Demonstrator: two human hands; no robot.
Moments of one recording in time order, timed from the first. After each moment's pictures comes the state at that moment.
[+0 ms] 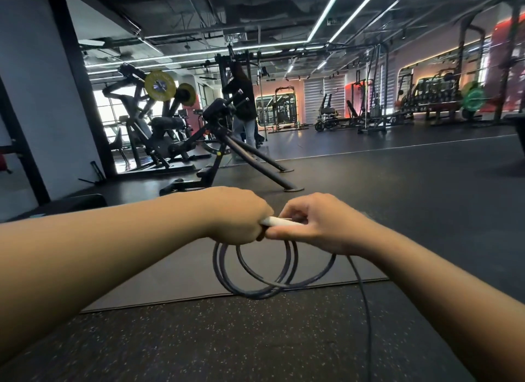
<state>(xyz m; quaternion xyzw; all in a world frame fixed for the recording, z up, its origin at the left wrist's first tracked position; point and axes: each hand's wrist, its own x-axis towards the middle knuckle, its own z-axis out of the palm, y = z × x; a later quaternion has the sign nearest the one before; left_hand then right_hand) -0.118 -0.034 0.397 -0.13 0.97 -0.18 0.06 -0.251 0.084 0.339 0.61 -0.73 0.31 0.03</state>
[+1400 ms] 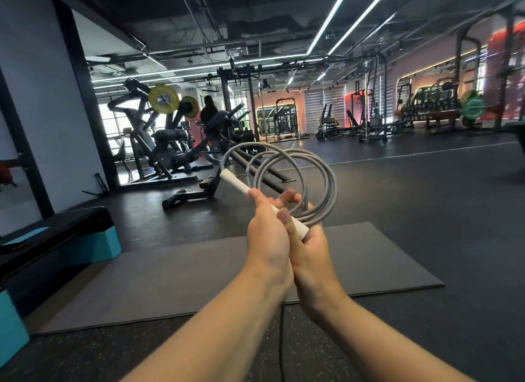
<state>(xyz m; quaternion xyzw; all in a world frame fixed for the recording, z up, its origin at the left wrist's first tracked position) -0.151 0.017 0.347 -0.14 0.46 0.77 -0.42 -0.196 0.044 0.292 0.35 -0.39 0.83 -0.20</state>
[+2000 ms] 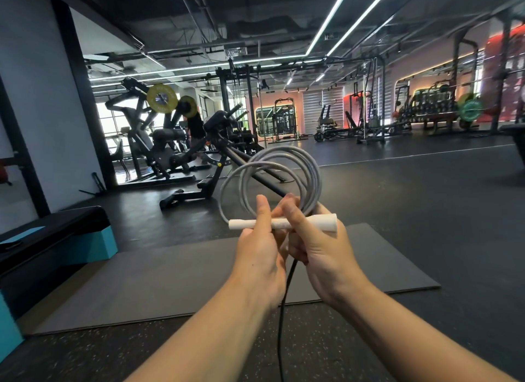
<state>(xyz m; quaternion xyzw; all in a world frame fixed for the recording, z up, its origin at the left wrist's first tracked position) -0.147 0.014 0.336 -0.18 0.46 0.78 -0.39 -0.207 0.069 0.315 0.37 -0.37 0.82 -0.21</state>
